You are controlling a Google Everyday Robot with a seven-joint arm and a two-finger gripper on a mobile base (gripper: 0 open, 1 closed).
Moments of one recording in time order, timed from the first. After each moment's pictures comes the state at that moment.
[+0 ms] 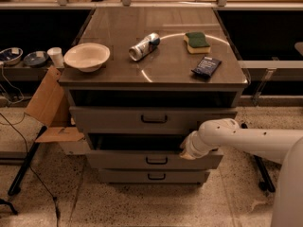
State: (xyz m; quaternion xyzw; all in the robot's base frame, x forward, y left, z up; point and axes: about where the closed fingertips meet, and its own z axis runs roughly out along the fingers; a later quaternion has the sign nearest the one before) arm 0.594 -0.149 0.464 -0.63 0.75 0.03 0.21
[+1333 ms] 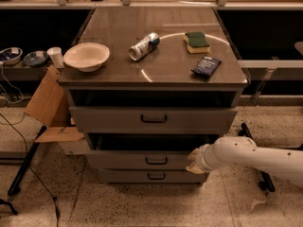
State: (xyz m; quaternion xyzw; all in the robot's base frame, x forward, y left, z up) arm 0.551 -0.168 0.454 -0.60 0.76 0.05 0.24
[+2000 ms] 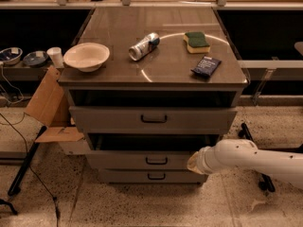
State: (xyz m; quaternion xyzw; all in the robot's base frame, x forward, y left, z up) arm 0.541 -0.172 0.451 -0.60 0.76 0.05 0.24
